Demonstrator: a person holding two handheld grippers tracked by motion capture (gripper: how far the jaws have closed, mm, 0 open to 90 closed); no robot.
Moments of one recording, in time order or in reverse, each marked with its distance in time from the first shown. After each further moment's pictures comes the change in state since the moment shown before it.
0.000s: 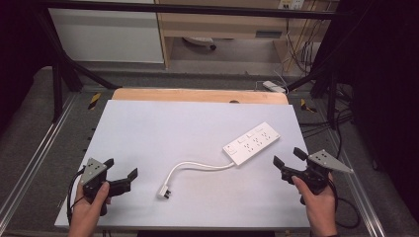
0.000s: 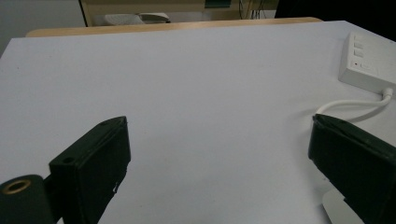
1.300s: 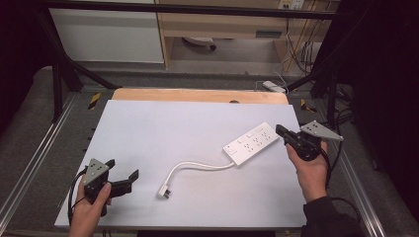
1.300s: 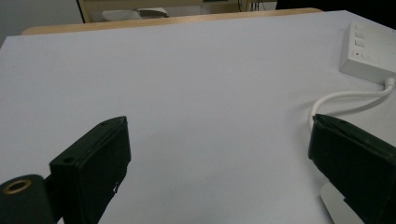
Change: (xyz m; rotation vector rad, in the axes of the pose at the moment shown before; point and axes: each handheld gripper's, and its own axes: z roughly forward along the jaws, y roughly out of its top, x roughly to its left) left arm -0.001 -0.001 0.001 0.021 0.000 0.026; right arm -0.017 0.050 0.052 -0.007 0.017 -0.086
